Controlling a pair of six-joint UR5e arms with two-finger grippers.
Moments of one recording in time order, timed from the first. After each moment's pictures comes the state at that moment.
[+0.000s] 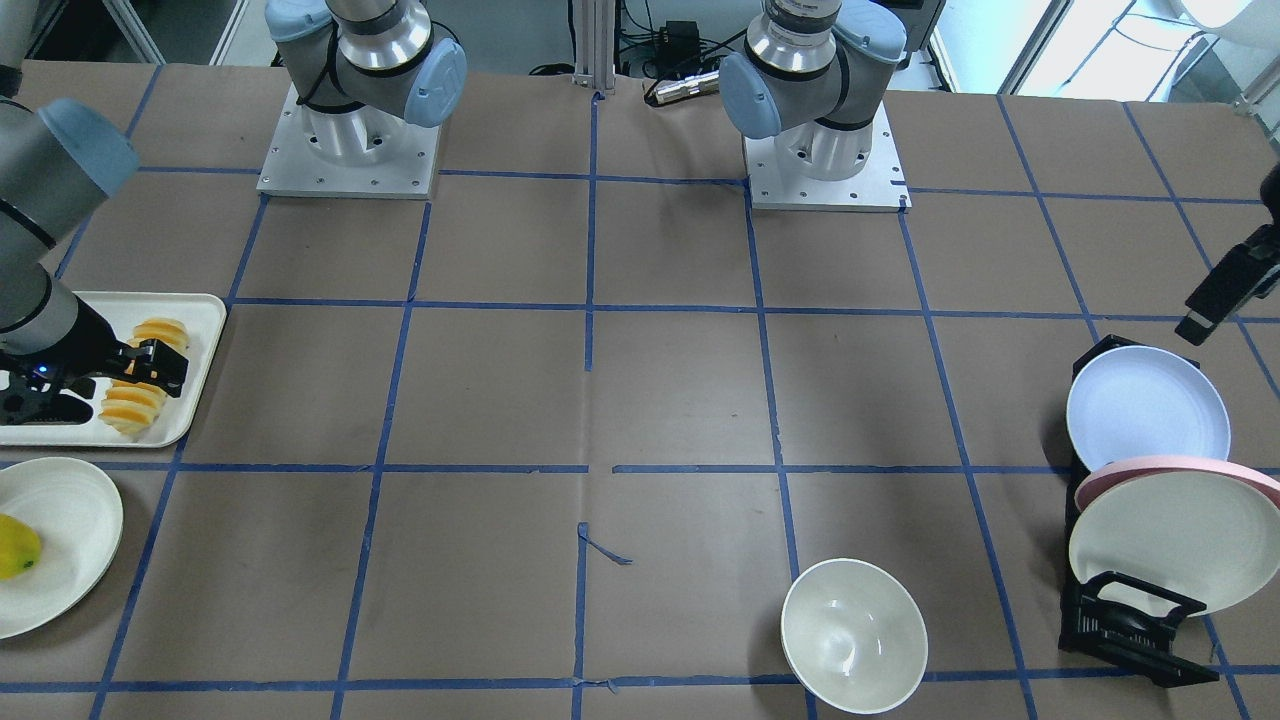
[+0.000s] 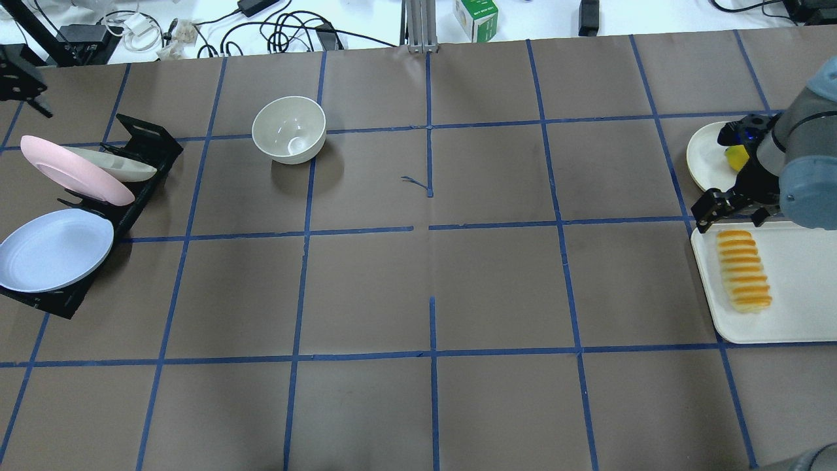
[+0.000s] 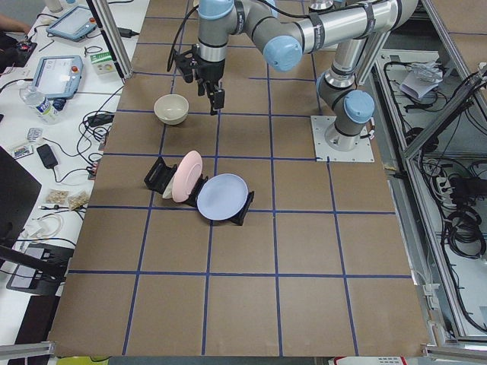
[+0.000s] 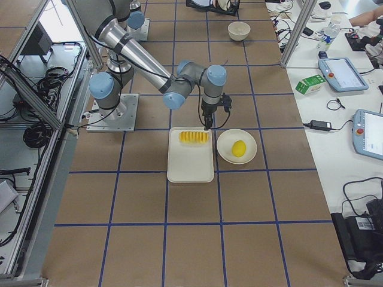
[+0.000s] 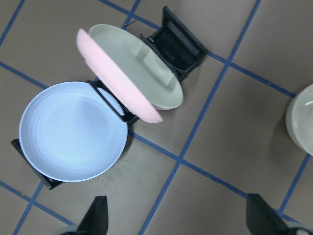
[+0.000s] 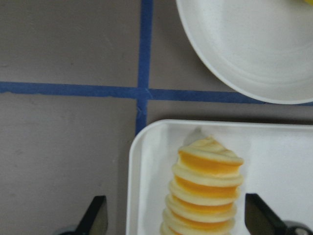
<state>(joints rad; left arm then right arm) -1.01 -1.63 -1.54 -1.40 1.60 -0.02 1.08 -1.33 1.96 -2.17 -1.69 -0.55</state>
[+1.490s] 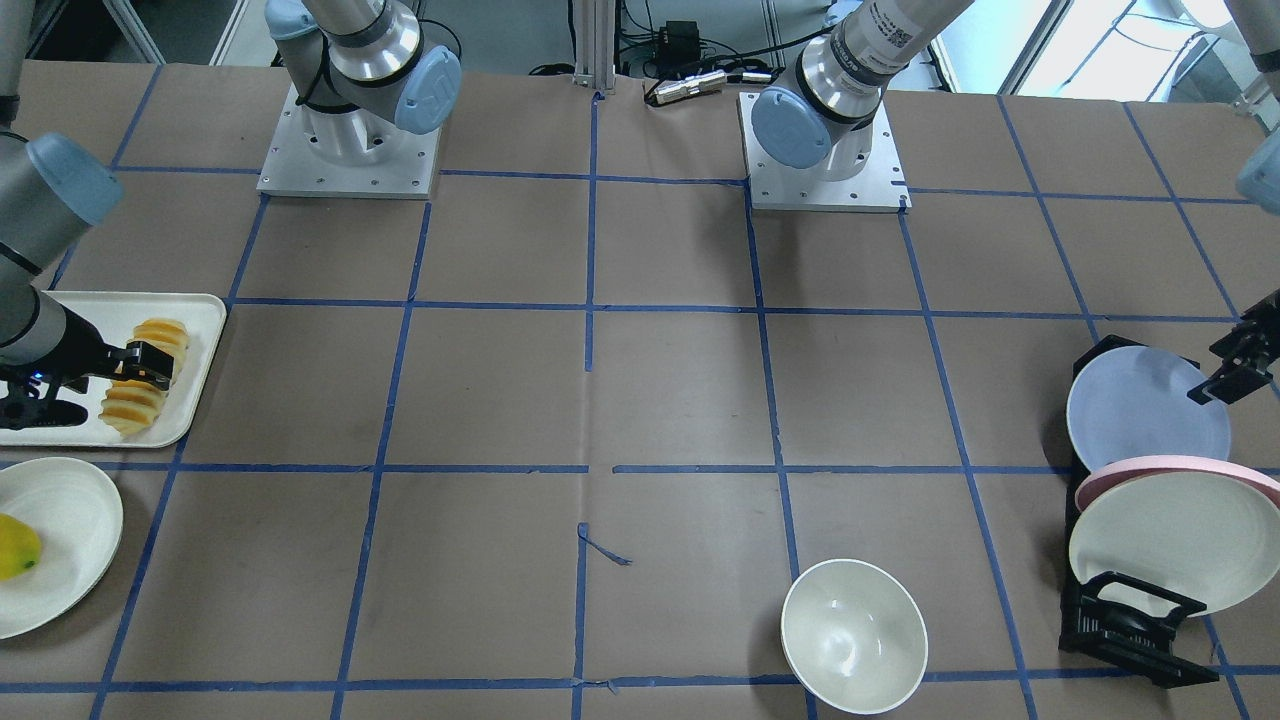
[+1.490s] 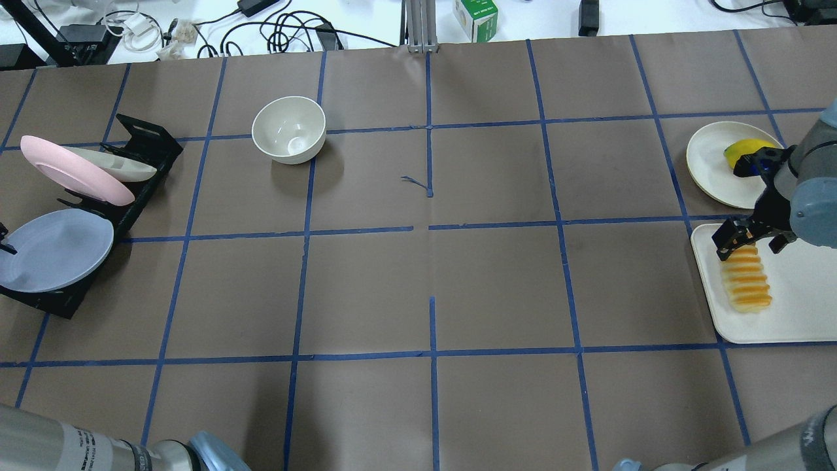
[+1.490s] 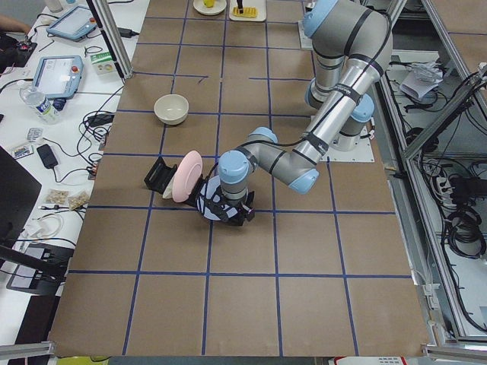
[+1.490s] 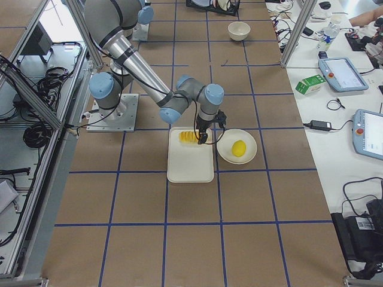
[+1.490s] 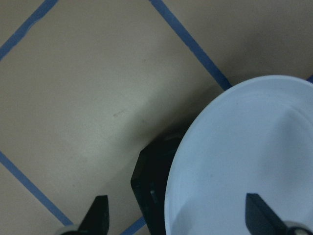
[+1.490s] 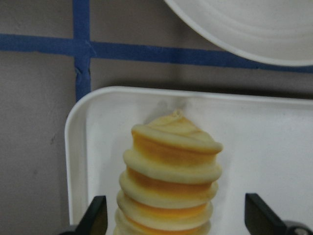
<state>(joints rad) -0.66 -1.97 -1.72 -1.03 1.59 0.06 1.01 -1.26 2.00 -2.20 -1.71 -0.63</state>
